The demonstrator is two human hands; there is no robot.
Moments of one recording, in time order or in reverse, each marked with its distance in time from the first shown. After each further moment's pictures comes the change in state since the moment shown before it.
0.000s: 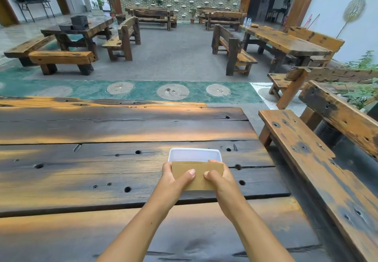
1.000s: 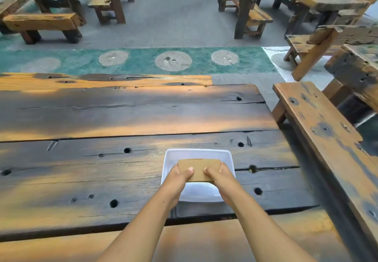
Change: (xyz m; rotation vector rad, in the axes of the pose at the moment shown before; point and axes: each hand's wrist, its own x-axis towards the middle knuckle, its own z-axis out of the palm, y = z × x) left_hand 0.209 -0.072 0.017 -0.043 -0.026 -0.304; right_hand 0.207 0.066 -0.029 -0.218 0.033 0.317
